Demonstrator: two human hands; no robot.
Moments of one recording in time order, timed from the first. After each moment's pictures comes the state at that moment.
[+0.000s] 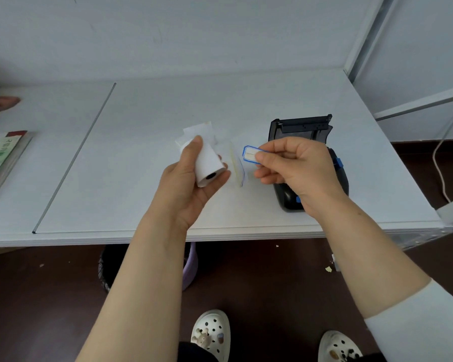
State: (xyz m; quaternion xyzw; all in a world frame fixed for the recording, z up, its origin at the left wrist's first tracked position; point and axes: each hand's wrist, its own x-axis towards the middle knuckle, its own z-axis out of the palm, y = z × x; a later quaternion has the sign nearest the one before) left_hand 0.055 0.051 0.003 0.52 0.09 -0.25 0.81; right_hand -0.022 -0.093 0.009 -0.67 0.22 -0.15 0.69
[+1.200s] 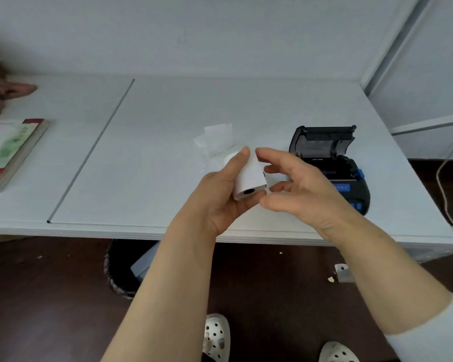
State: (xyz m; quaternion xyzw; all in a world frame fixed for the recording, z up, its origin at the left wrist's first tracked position) left_hand 0.045 0.058 0.003 0.51 0.04 -0.39 0.76; right_hand -0.032 -0.063 0.017 -0.80 0.12 -0.02 0.58
